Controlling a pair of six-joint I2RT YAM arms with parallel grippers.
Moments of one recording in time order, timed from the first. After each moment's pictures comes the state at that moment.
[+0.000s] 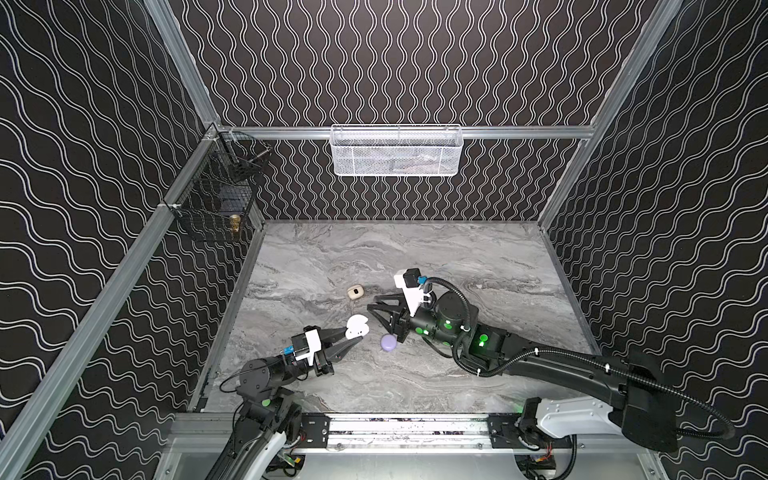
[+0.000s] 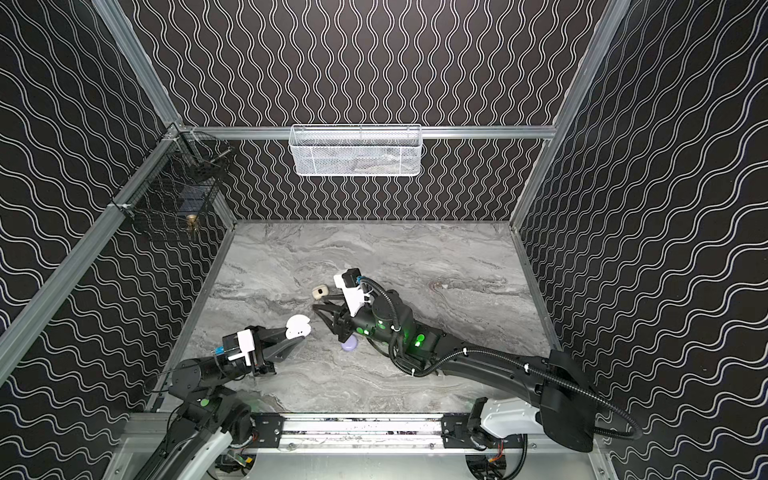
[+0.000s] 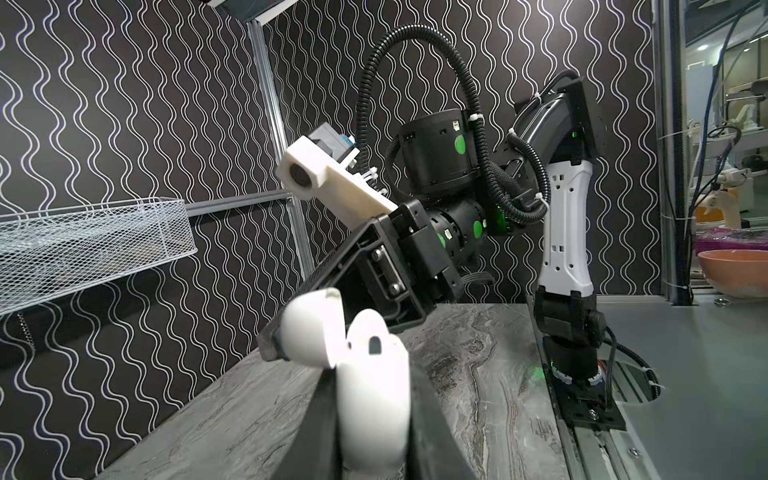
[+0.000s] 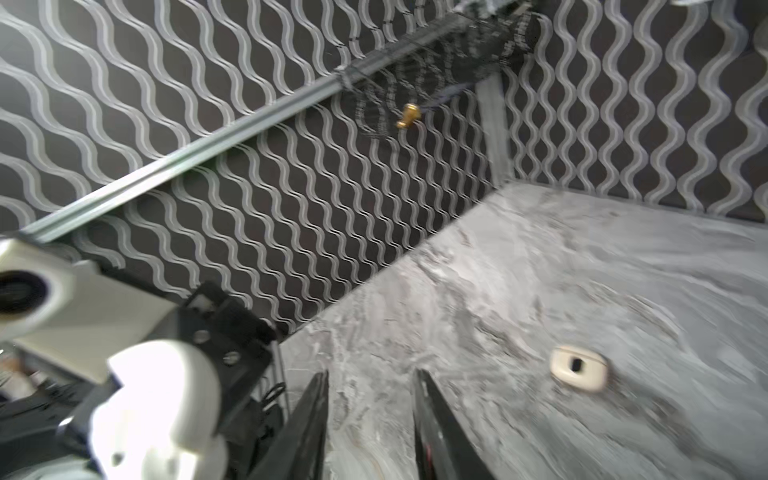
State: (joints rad) left arm -0.36 0.26 0.17 0.57 0.81 -0.16; right arm 1.07 1.31 0.86 0.43 -0.15 0.37
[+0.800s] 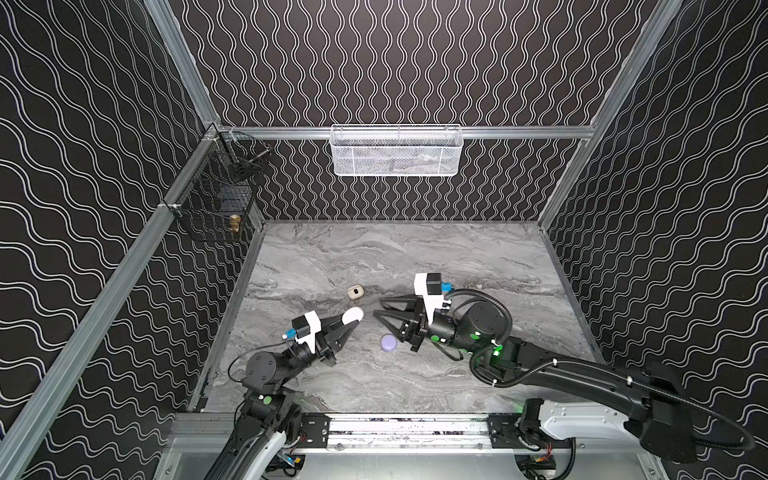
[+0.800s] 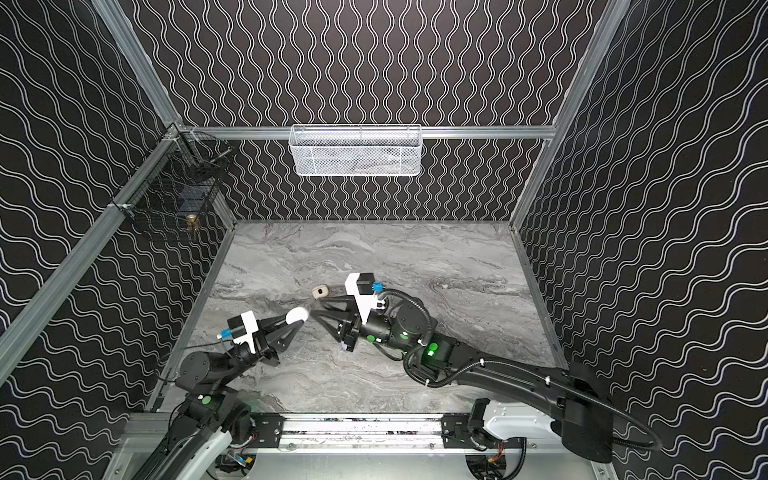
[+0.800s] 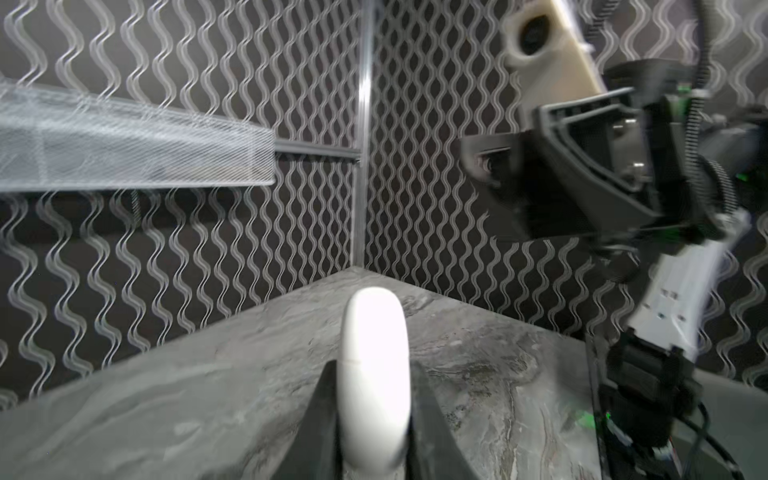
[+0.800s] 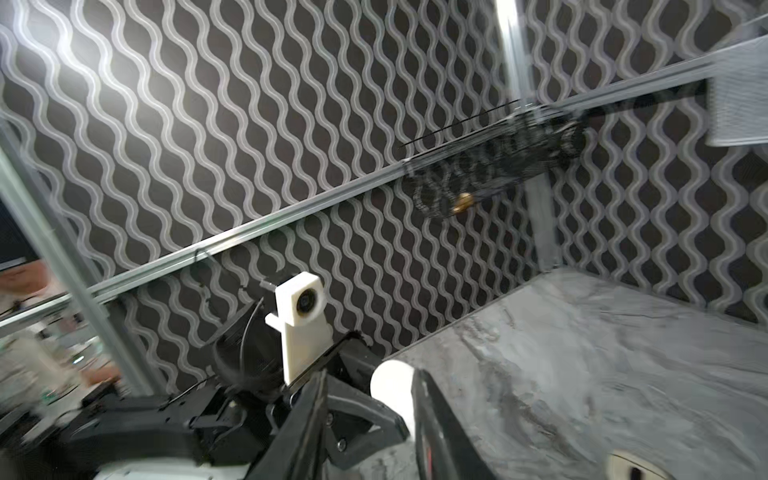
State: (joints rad) left arm -0.36 0.35 0.16 0.46 0.48 -0.29; right arm 1.10 1.13 0.78 0.54 -0.07 0.35
